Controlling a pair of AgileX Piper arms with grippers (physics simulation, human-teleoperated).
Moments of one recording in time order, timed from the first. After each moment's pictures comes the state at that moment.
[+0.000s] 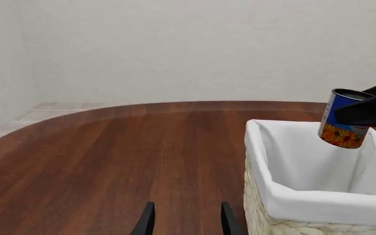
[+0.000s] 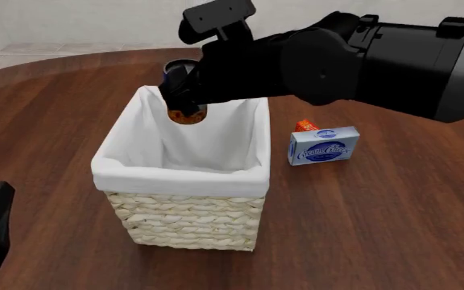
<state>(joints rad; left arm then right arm) 0.01 0.00 -0.03 0.02 -0.01 0.84 1.59 -1.37 0.33 0.00</state>
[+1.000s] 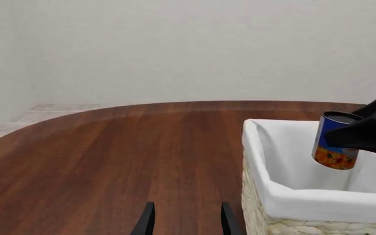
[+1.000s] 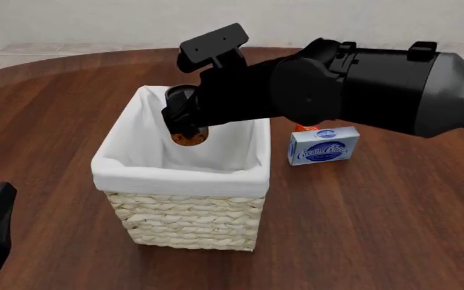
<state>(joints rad) 0.00 0.00 -0.03 0.02 0.00 0.85 1.62 -1.31 0.32 0.02</state>
